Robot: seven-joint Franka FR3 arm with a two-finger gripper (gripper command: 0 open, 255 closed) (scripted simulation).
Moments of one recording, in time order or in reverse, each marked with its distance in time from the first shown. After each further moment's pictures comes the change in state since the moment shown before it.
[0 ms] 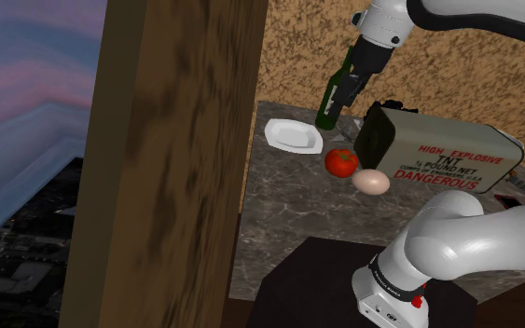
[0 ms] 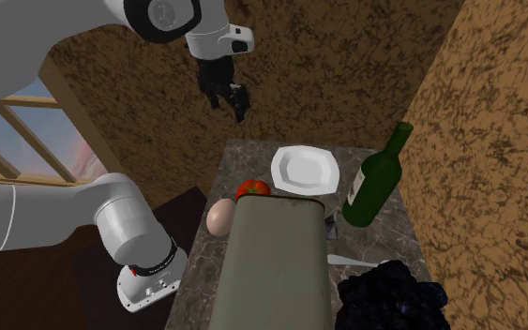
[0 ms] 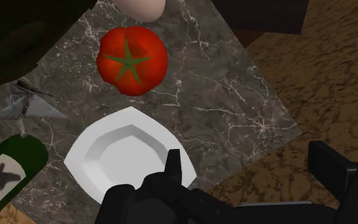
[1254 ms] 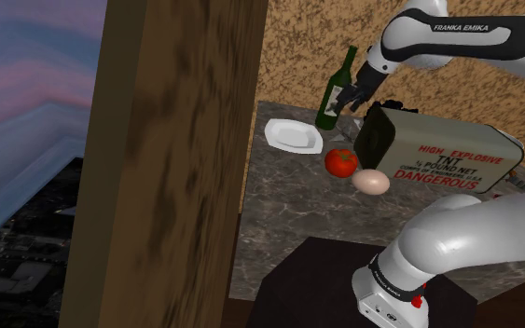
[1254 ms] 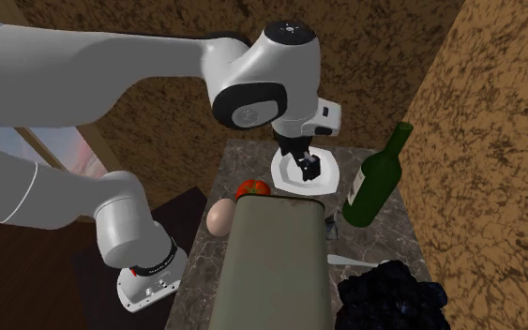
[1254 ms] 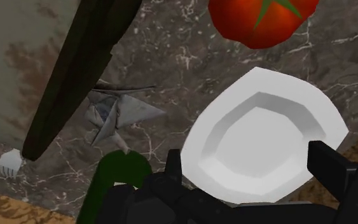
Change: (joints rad) arm -0.165 0.221 -0.306 -0.084 -0.043 0.400 -0.112
